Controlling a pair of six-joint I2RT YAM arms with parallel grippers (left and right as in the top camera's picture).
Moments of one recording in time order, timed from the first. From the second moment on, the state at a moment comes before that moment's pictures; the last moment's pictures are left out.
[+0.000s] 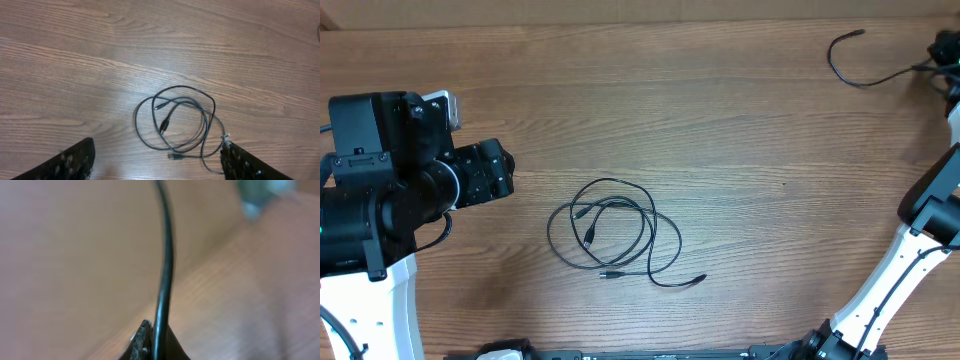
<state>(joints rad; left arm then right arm) 0.10 1.25 1.74 -1.49 0.20 -0.18 -0.59 2.57 2.19 0.03 -0.46 0.49</state>
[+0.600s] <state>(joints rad) 0.10 1.25 1.74 -1.49 0.20 -0.17 -0.26 2.03 2.30 0.20 -0.72 0.57</state>
